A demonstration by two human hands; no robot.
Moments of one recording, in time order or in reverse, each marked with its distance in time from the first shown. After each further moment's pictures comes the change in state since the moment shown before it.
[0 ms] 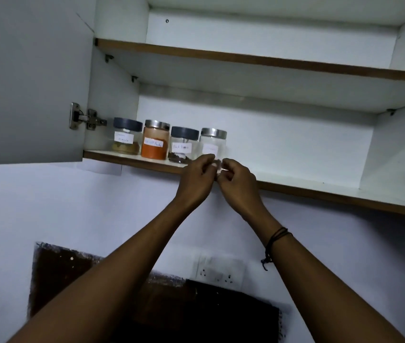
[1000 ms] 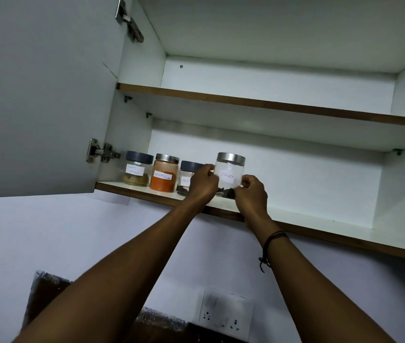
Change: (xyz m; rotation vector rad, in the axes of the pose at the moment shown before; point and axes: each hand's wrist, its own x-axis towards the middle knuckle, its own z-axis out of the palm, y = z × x) left_hand 0.075 0.017 -0.002 -0.038 0.029 -0.208; right_hand 0.066 0.002 -0.001 0.129 0.196 0.194
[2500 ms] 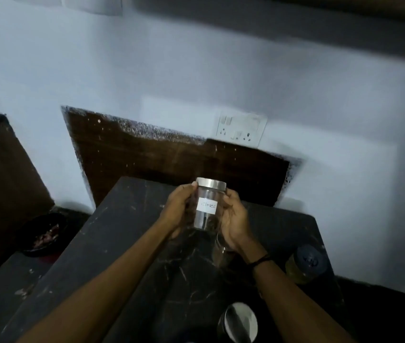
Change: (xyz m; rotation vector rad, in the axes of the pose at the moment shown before) left_hand -0.408 -0.251 -0.052 -0.456 -0.181 -0.894; right_hand -0.425 0.215 0.001 0.787 -0.305 0.861
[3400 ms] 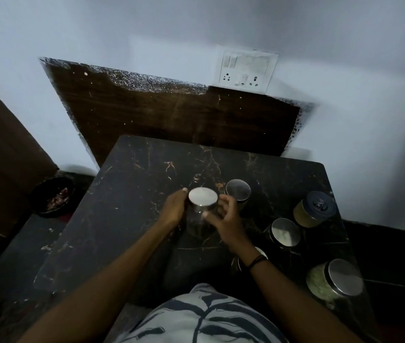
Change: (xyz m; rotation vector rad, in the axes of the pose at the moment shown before) left_hand -0.027 -0.105 -0.058 0.404 0.114 -0.152; right_hand -0.067 0.114 -0.039 -0.534 0.088 0.103
